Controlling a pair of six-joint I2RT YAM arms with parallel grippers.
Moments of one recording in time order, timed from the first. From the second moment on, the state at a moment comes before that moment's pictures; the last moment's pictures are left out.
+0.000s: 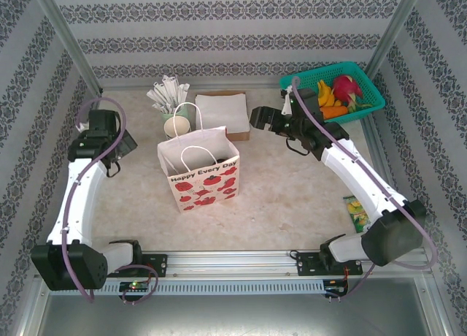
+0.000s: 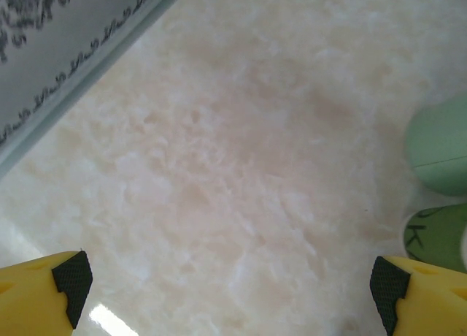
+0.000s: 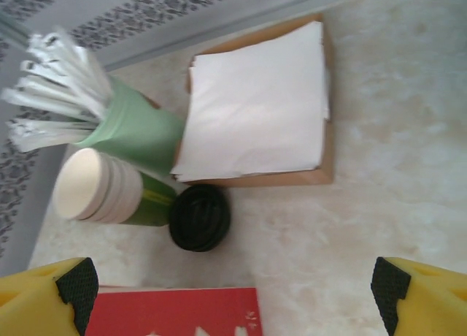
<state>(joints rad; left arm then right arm) 0.10 1.18 1.15 -0.97 -0.29 -0.60 0.39 1.39 1.28 -0.51 -0.18 0.56</state>
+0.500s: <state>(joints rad) 0.10 1.19 0.94 -0.89 -0.14 -0.84 0.36 1.75 1.52 -0.63 -0.23 0.41</state>
